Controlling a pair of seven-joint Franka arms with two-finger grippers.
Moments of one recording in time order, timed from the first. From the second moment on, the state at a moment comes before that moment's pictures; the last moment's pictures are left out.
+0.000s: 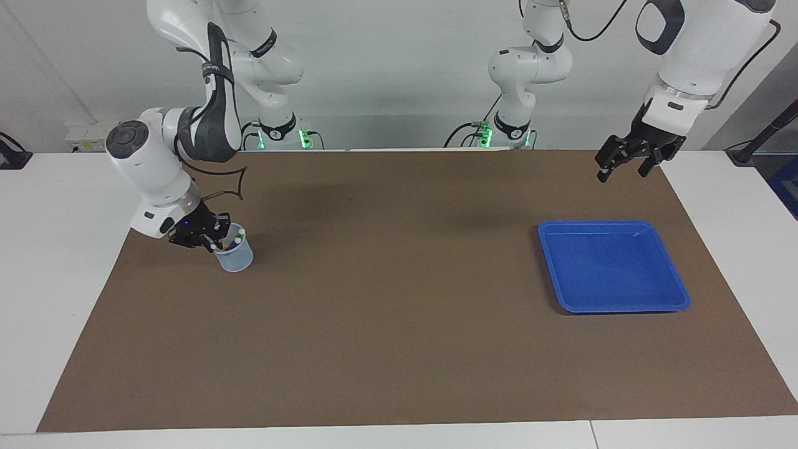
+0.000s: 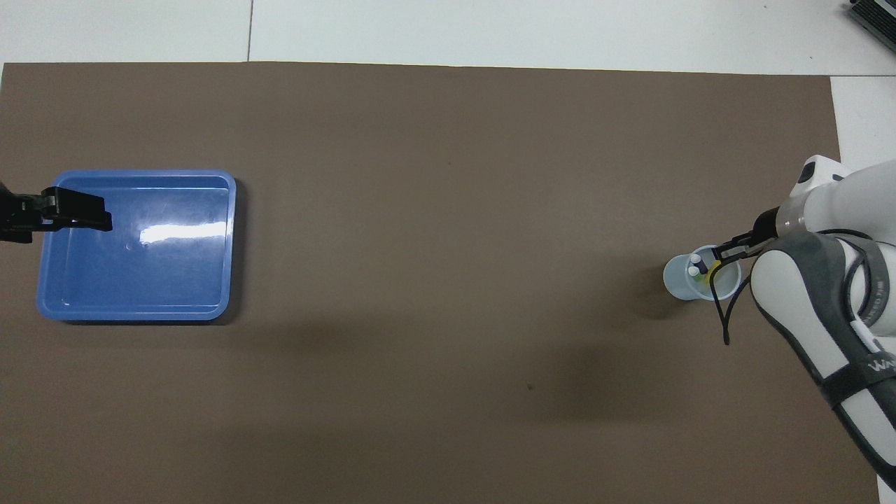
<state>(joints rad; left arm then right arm) 0.01 -0.07 -0.03 -1.71 -0.02 1.70 -0.11 -0.14 0.11 0.04 -2.04 0.03 2.12 -0.44</state>
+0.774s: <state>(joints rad) 0.01 -0.07 -0.03 -1.71 -0.11 1.71 -0.18 -0.11 0.06 0.10 -1.71 0.03 1.73 -0.44</state>
